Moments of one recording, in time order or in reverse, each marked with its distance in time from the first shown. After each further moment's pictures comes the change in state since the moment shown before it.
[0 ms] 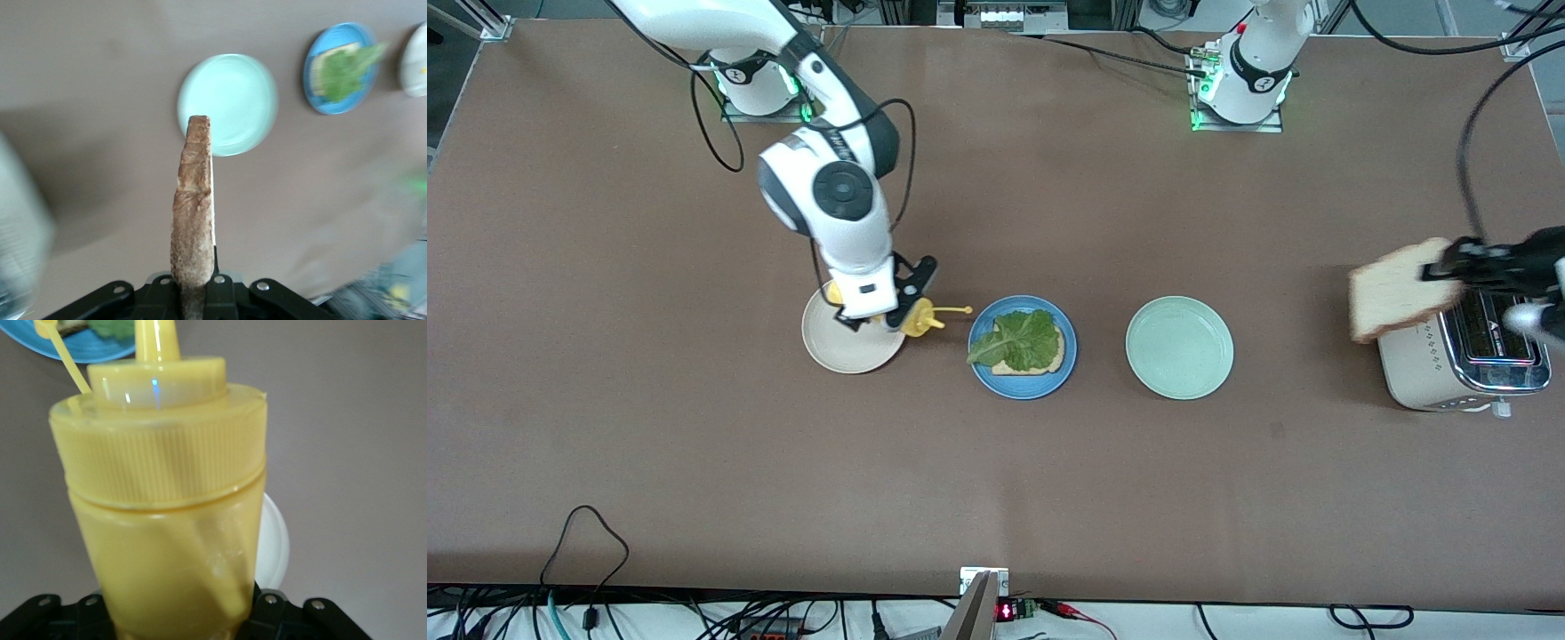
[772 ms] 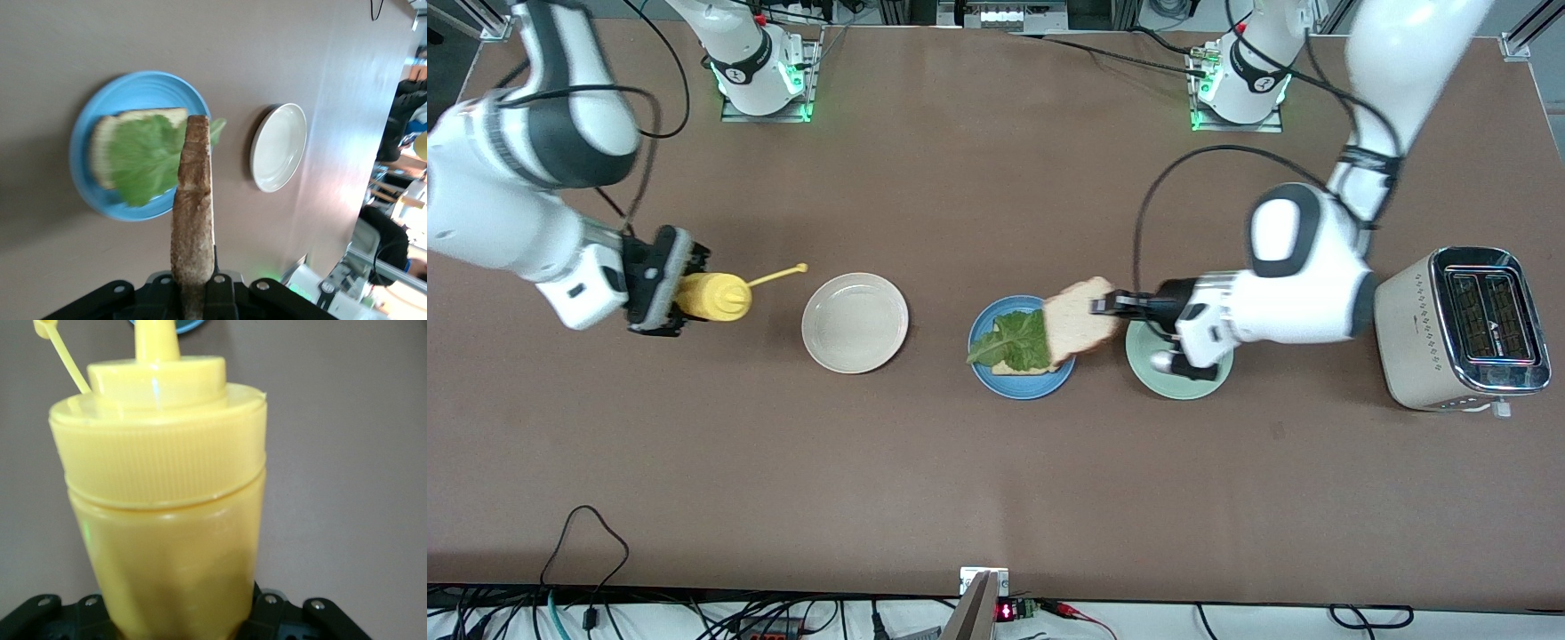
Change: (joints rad) left arm -0.330 0.077 -0.155 -0.482 -0.500 0.853 -0.248; right arm -0.522 -0.213 -0.002 -0.078 0.591 -0.158 -1.068
